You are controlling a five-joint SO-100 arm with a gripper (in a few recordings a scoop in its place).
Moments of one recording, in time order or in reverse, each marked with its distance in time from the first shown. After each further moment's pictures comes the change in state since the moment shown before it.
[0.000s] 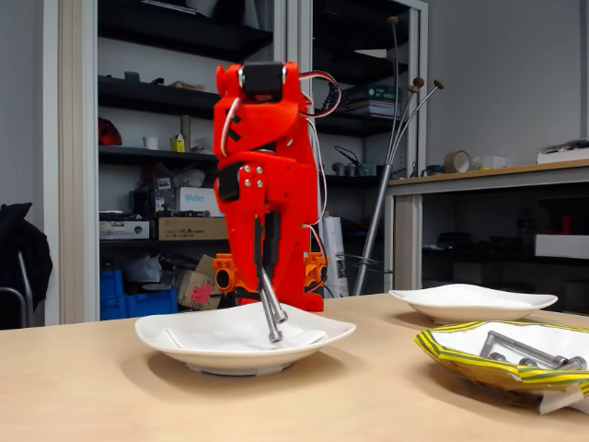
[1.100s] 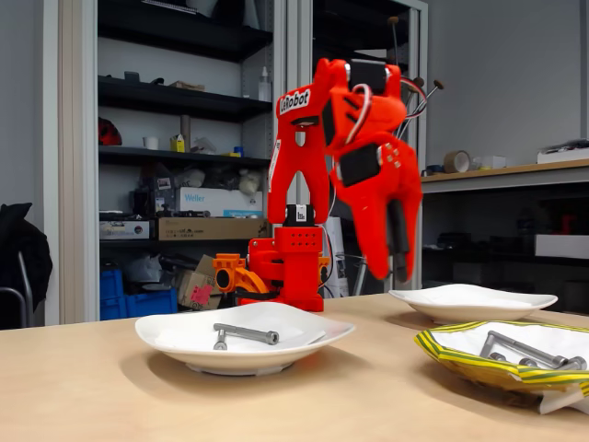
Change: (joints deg) arm -25.2 -2.8 -4.7 -11.2 10.5
